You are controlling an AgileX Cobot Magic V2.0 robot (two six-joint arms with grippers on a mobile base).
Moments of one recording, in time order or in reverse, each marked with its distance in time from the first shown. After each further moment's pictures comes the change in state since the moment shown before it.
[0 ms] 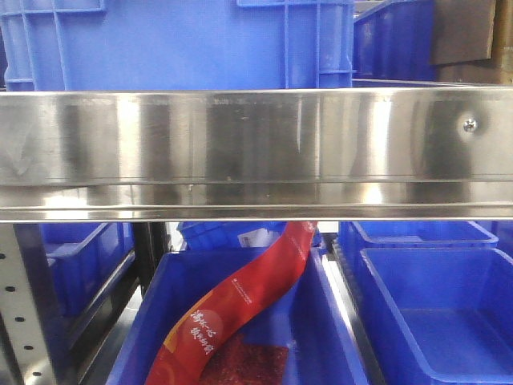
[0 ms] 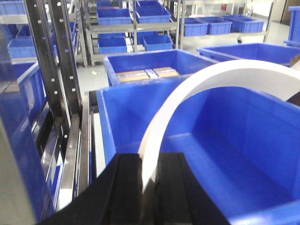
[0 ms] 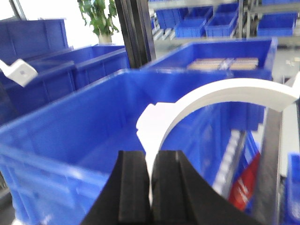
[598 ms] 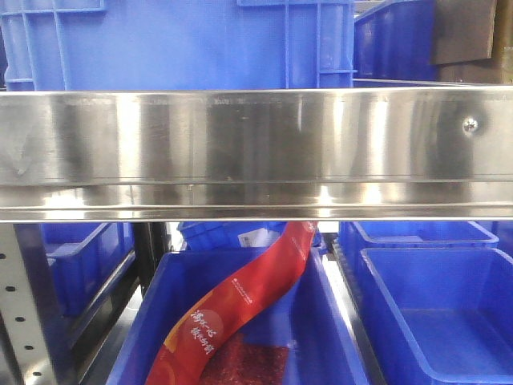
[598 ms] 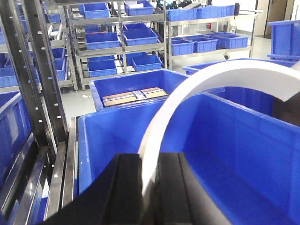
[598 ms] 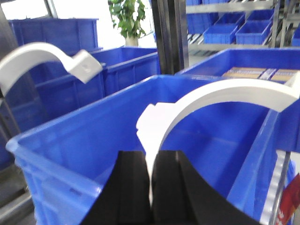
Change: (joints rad) left arm -0.076 0.077 -0.006 0.052 -0.148 0.000; right arm 0.149 0.157 -0.039 0.000 -0.146 -0.027
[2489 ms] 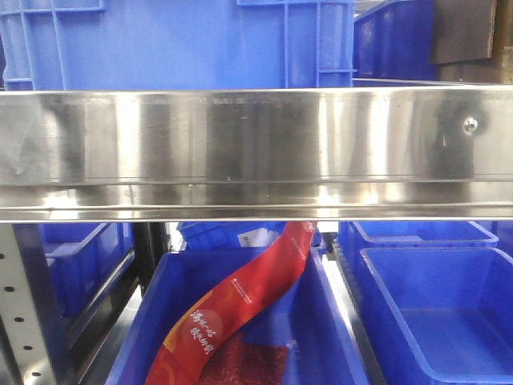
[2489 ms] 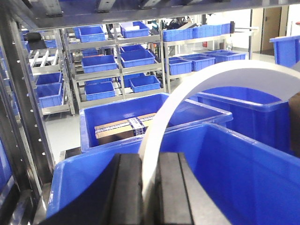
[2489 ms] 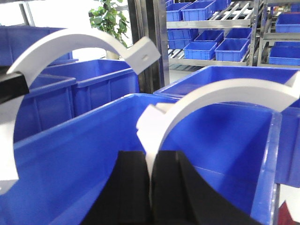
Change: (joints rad) left arm -0.027 0.354 -0.254 0.040 -0.173 0.000; right arm 0.002 0.300 -0.178 -0.060 -0.168 0.000
